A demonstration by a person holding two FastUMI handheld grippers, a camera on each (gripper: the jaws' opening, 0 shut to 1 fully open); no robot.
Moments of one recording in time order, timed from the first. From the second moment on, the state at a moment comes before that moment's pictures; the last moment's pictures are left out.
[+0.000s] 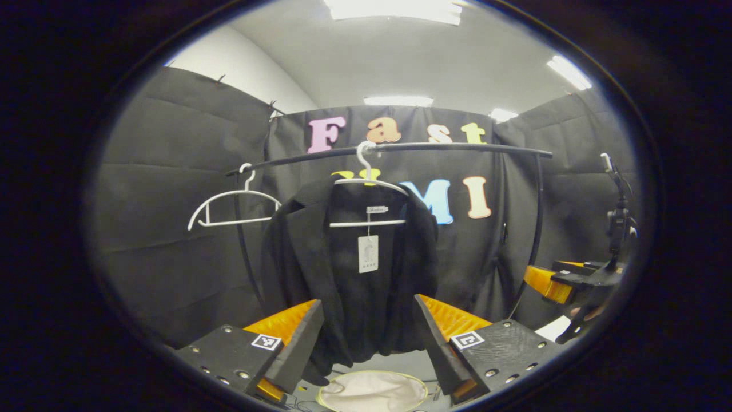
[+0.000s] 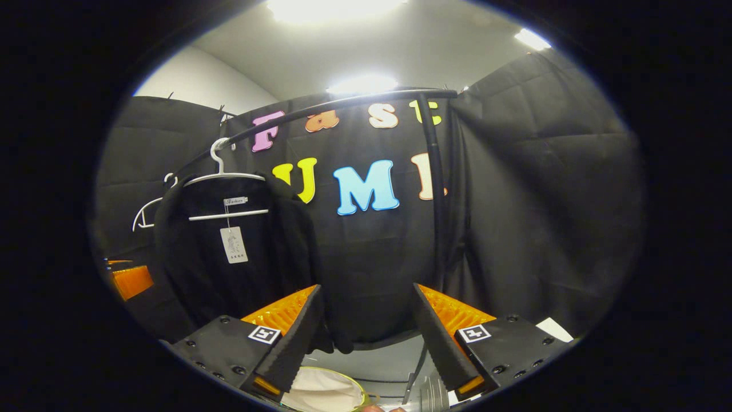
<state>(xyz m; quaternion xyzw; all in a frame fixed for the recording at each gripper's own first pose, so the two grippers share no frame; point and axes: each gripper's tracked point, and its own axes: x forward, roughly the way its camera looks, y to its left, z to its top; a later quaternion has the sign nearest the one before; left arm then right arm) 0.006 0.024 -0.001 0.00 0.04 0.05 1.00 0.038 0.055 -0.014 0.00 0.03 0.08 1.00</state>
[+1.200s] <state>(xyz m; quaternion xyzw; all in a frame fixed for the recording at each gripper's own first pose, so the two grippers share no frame) 0.095 0.096 0.054 0.00 -0.01 0.23 0.97 0.174 0.201 0.031 0.02 0.01 0.30 0.96</state>
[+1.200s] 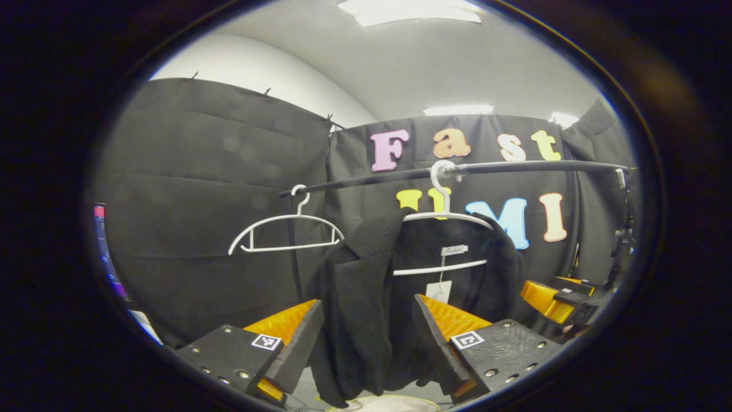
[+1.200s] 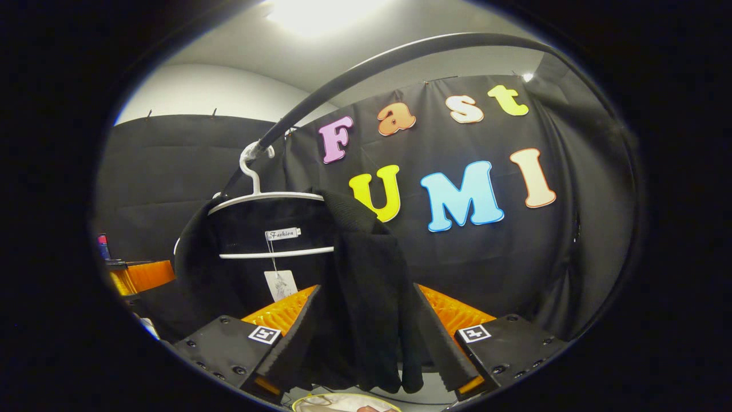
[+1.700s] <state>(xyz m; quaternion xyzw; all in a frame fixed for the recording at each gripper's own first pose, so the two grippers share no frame) 0.135 0.121 0.041 -0.01 -0.01 0.26 0.97 0.225 0.228 0.016 0.01 0.01 0.30 0.95</state>
